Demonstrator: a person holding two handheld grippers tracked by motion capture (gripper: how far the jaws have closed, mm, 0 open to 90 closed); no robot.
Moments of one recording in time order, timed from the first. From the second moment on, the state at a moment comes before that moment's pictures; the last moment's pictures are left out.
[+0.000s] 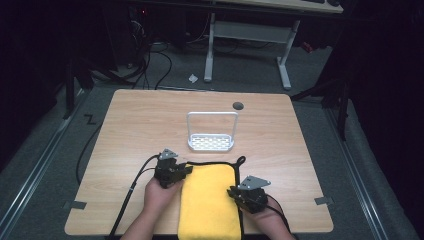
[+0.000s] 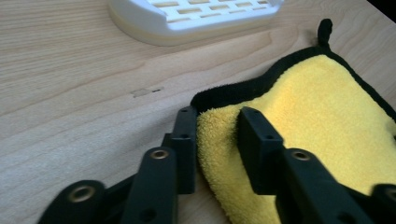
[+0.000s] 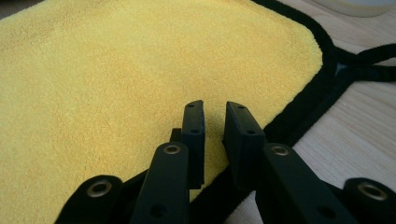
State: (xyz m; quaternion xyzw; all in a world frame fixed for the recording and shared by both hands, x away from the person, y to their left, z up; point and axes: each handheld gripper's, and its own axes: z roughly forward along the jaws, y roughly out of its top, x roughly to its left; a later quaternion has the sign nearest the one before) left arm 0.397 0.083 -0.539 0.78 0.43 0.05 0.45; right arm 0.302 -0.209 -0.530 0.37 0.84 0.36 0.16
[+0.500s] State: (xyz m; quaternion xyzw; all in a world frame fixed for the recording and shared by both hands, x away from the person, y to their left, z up) left arm 0.393 0.082 -0.540 0.78 0.43 0.06 0.44; right arm 0.347 -0.225 -0.525 0.45 0.80 0.36 0.19
